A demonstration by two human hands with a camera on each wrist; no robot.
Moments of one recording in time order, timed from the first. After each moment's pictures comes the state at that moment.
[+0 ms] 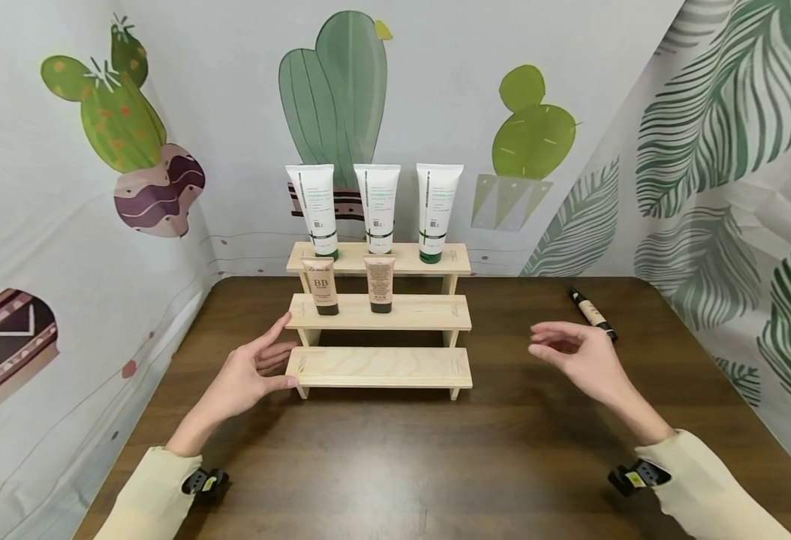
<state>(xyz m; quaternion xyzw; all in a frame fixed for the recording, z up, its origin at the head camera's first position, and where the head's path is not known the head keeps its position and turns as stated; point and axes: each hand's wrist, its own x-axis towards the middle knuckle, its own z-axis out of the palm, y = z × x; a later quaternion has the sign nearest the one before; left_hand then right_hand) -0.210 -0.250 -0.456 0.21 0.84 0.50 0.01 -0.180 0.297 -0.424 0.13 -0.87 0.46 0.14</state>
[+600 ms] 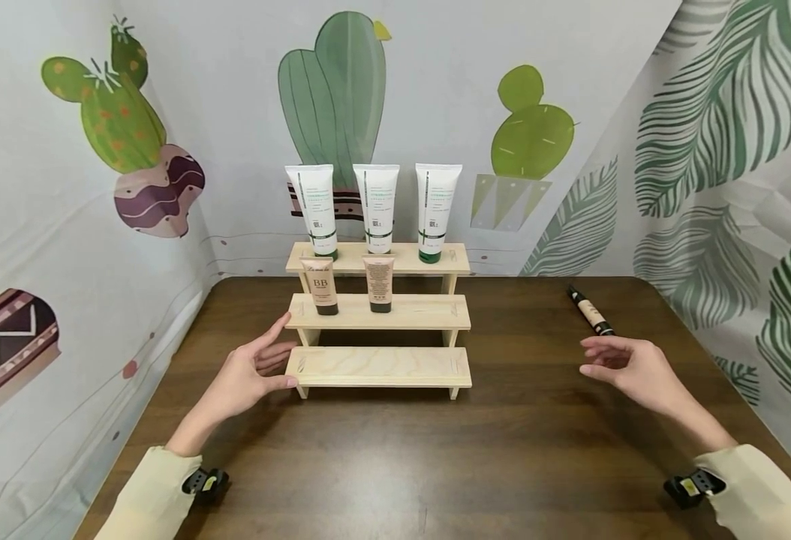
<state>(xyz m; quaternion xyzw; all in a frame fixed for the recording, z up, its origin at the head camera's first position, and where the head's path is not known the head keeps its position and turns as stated) -0.210 -0.249 -0.456 0.21 0.84 0.50 0.00 -0.166 0.381 -0.438 0.12 -0.92 0.35 0.12</state>
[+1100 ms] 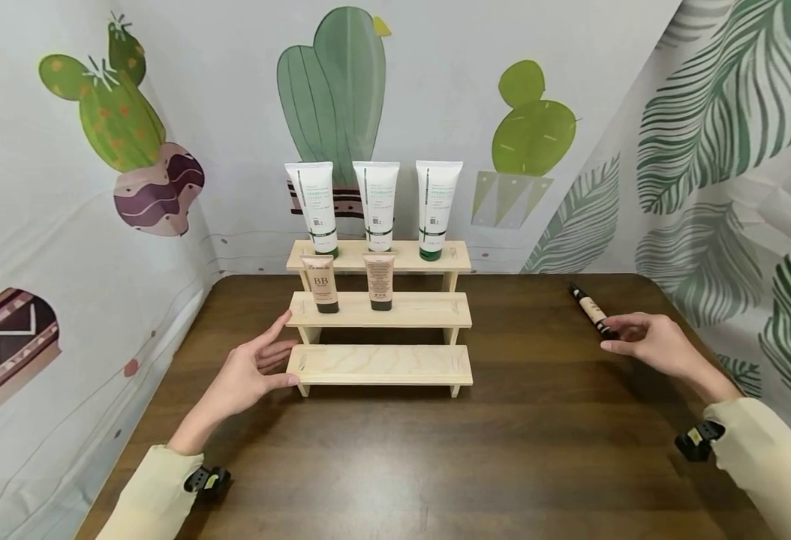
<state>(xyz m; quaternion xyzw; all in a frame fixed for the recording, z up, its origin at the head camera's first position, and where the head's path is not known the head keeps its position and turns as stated) -0.210 -0.248 -0.456 0.21 0.84 0.50 0.01 -0.208 0.442 -0.439 0.09 -0.95 0.30 0.06</state>
